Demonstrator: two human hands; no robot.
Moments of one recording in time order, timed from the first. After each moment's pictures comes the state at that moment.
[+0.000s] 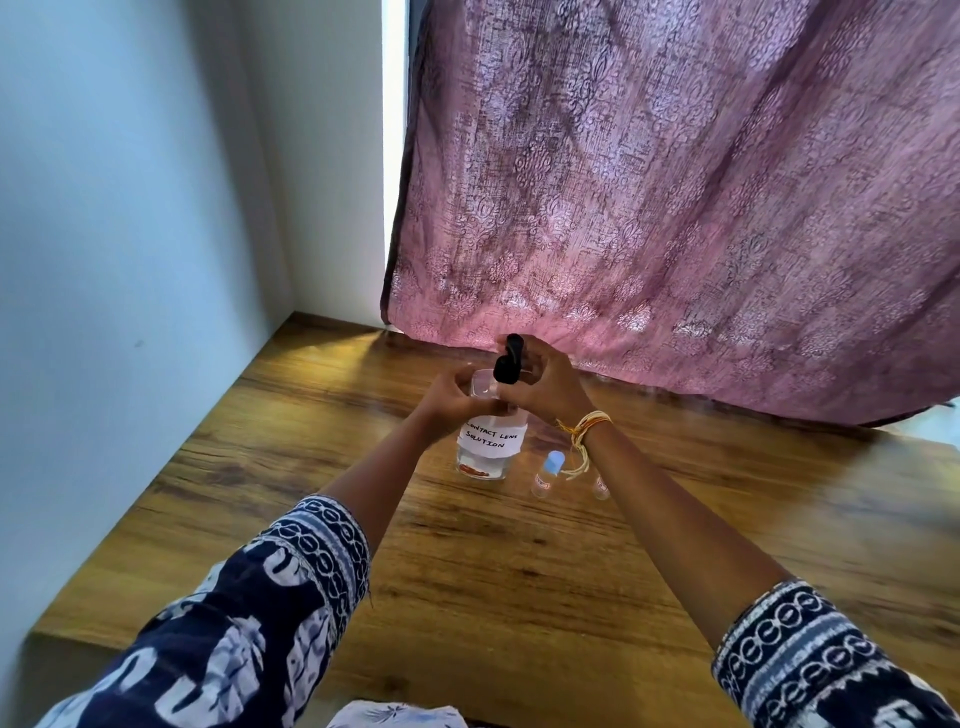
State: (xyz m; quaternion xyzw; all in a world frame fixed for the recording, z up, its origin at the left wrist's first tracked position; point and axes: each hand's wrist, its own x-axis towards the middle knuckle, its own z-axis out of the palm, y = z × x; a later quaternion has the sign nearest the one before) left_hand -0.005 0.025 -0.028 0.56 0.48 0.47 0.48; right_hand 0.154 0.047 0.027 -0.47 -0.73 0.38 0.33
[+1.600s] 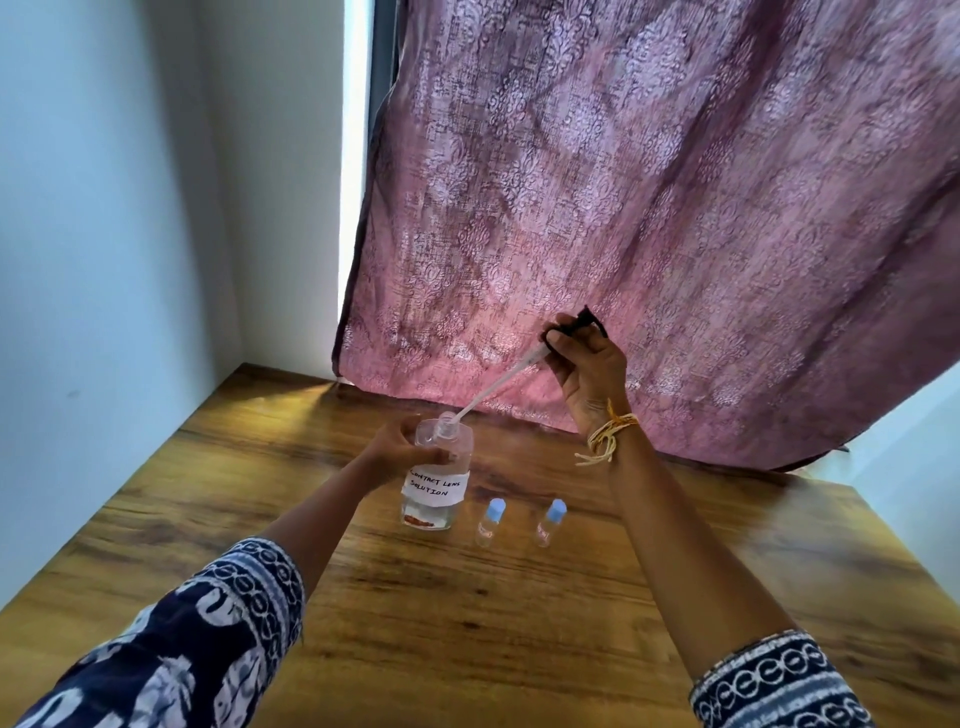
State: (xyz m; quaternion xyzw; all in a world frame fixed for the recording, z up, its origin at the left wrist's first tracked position) left_hand -0.009 0.033 -0.032 0.54 0.49 0.45 0.51; right_hand 0.219 0.061 0.116 -0.28 -0.42 0.58 0.64
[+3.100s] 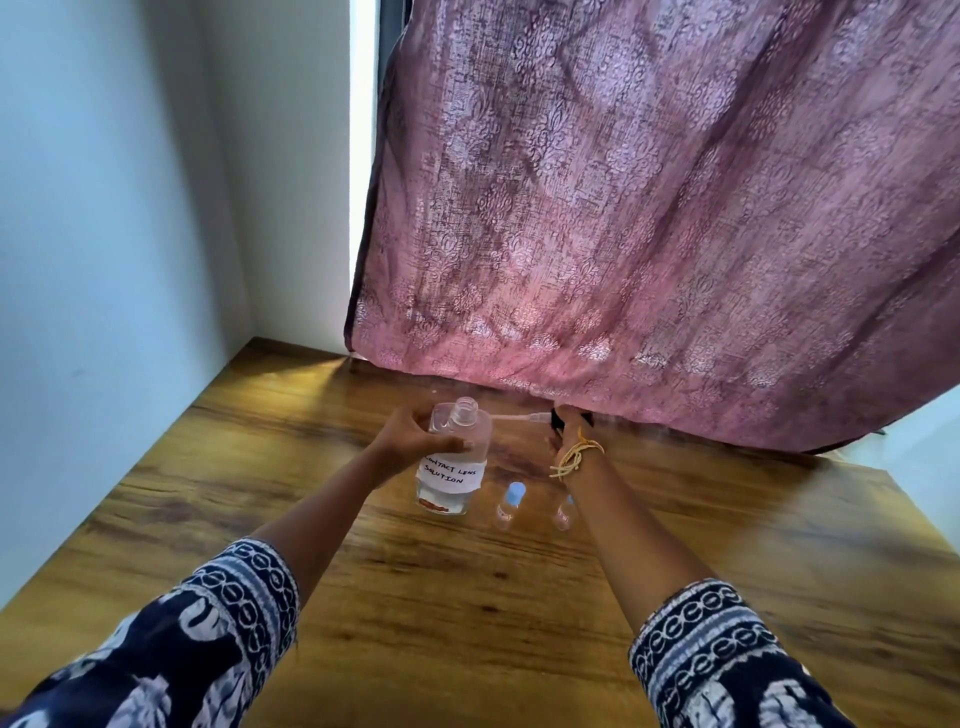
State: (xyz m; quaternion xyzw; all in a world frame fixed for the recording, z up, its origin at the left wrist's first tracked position) left_hand -0.009 0.024 -0.032 0.54 0.48 0.46 0.52; right_hand 0.232 0.130 -0.052 -0.63 -0.14 0.55 0.53
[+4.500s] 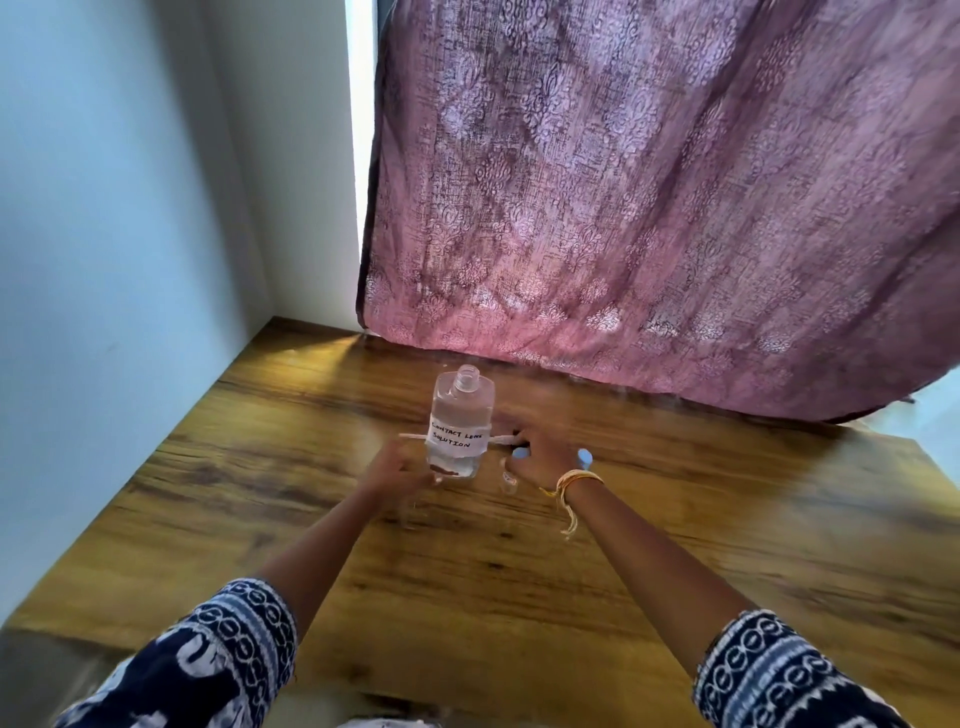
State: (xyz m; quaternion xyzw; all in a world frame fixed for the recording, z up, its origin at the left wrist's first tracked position) left_hand -0.008 -0.032 -0.099 0.46 0.67 0.36 0.45; right_hand 0.218 0.023 -0.044 -0.63 -0.72 0.28 0.05
